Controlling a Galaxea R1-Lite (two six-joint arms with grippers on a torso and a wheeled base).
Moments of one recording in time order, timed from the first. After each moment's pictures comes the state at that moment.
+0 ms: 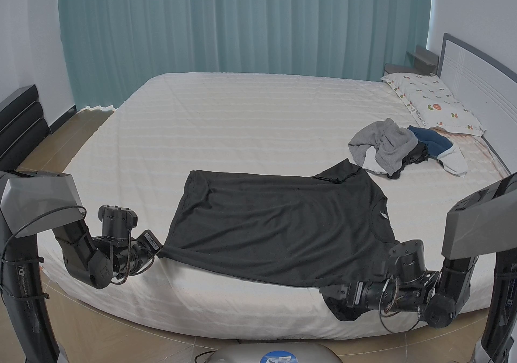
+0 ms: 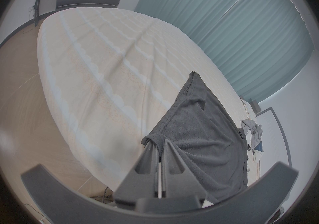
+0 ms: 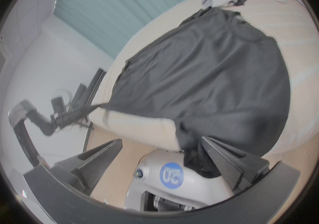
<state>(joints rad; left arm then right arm) -0.12 2.24 -0.59 -0.94 0.02 -0.83 0.43 2.23 -0.28 -1.31 0.20 0.65</state>
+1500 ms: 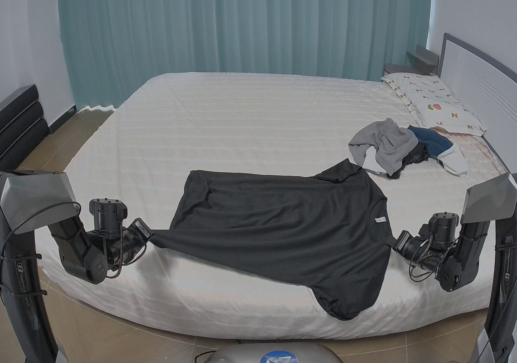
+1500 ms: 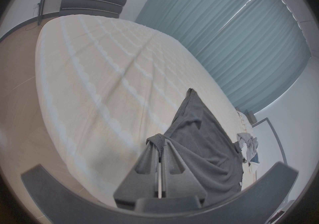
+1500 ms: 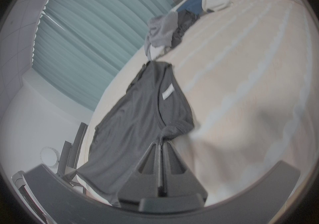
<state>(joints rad) -0.07 2.25 -0.62 -1.08 0.03 -0.83 0.01 2.37 -0.49 -1.41 0.21 0.71</state>
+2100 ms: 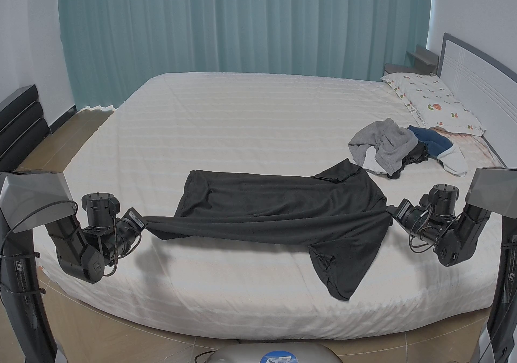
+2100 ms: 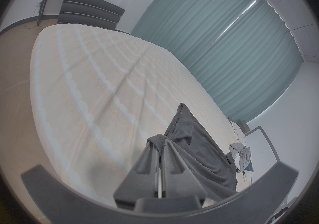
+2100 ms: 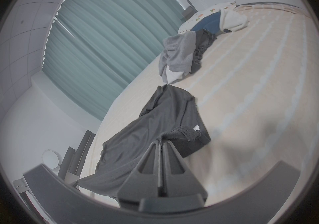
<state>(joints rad) -0.04 2.25 -0.61 -1.17 0.04 -0.83 0.01 2.35 -0.75 -1.26 0.20 0.71</state>
